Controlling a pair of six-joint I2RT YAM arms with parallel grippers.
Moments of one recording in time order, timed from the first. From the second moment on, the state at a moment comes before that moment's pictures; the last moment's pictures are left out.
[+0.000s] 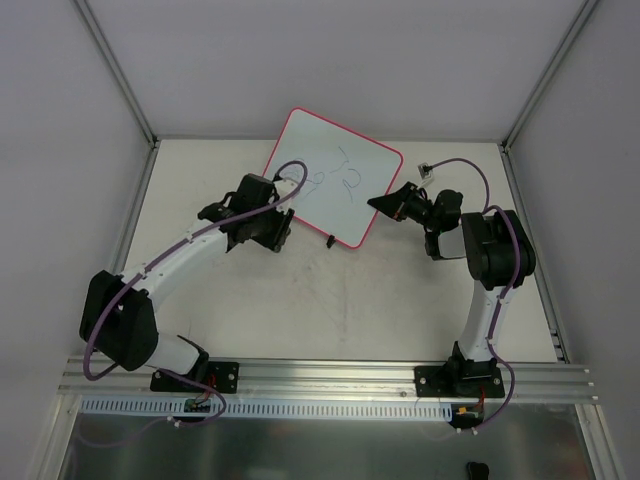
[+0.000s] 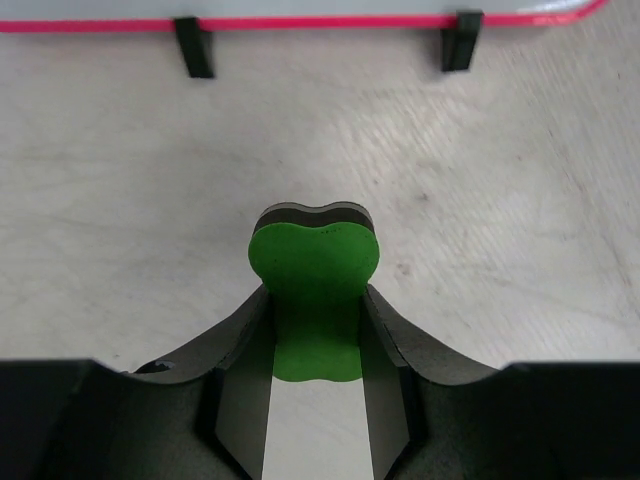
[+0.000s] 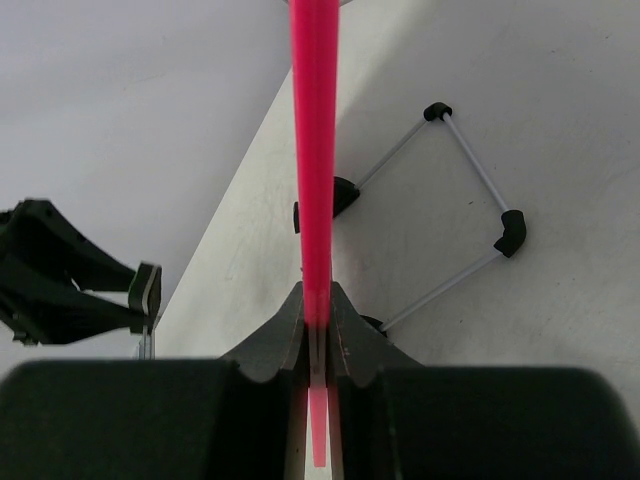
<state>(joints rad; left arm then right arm) -0.55 1.41 1.06 -0.54 0.07 0.04 0.13 2.02 0.83 1.20 -0.82 0.90</state>
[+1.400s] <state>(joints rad) -0.25 1.69 1.28 -0.24 0.04 -0.13 0.13 2.03 0.83 1.20 -0.83 0.89</state>
